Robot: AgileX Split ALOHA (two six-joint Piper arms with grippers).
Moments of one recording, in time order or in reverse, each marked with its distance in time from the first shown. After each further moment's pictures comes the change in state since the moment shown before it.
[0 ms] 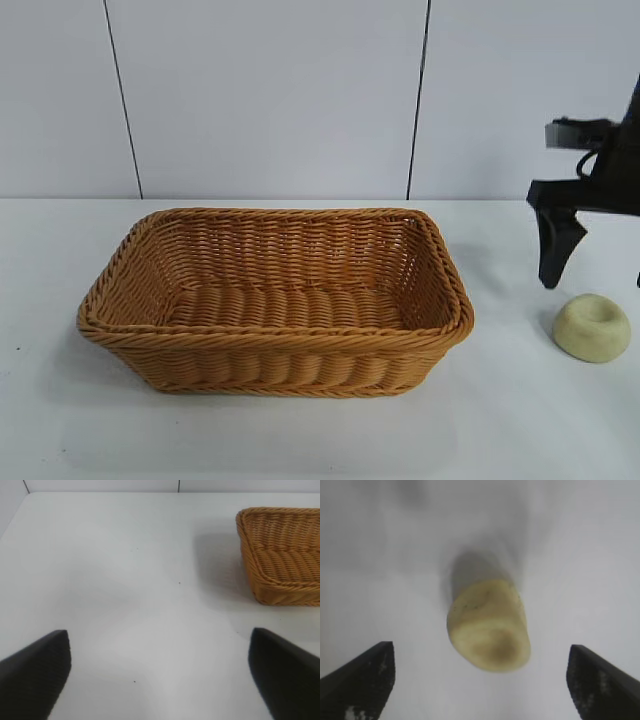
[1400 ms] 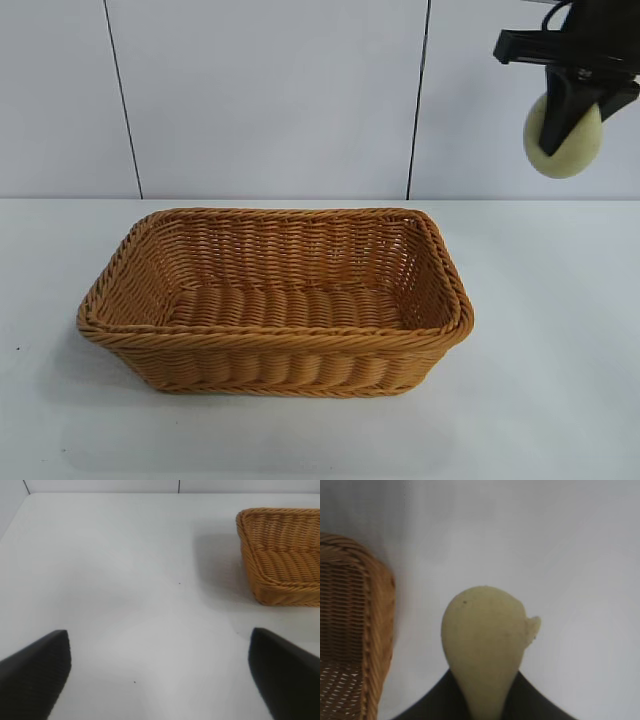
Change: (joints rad) left arm 0.000 -0.003 0.000 0.000 0.000 0.000; right arm 0.161 -0.178 -0.277 0.002 0.190 0.017
